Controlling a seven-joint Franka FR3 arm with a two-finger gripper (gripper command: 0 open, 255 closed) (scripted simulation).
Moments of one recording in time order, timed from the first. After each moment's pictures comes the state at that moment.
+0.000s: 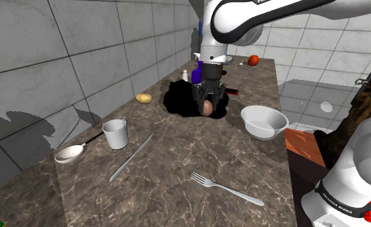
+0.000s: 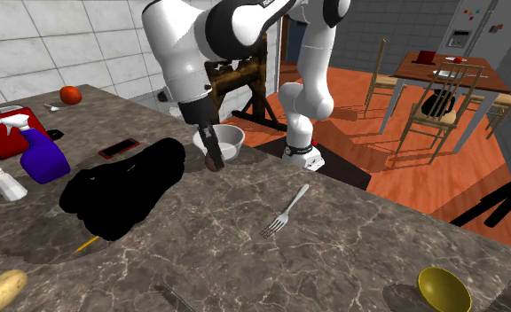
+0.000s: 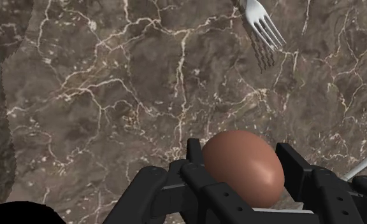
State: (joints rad) arm 0.07 -0.15 0.17 -2.10 0.28 1.84 0.36
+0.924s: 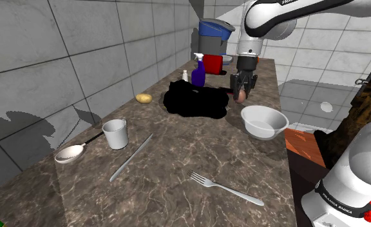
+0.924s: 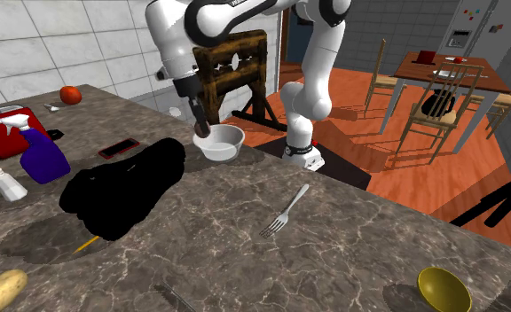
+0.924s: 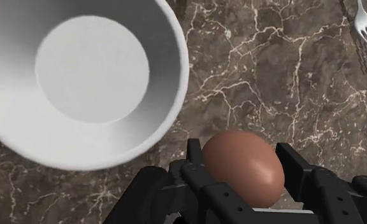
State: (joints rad) arm -0.08 -0.29 -0.04 -2.23 0.19 1.76 0.04
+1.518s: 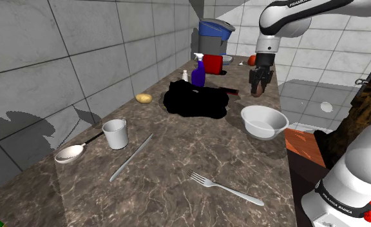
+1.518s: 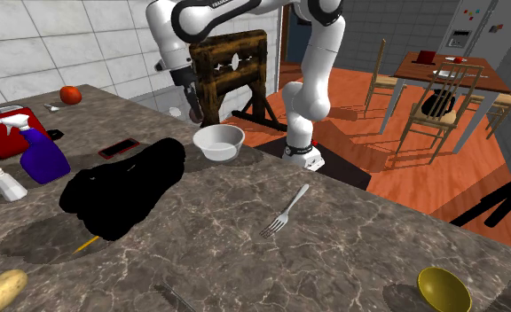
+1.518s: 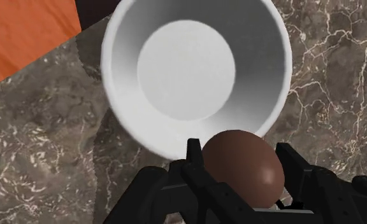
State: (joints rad) arm -0.18 -0.26 -0.18 -2.19 0.10 1.73 -0.17
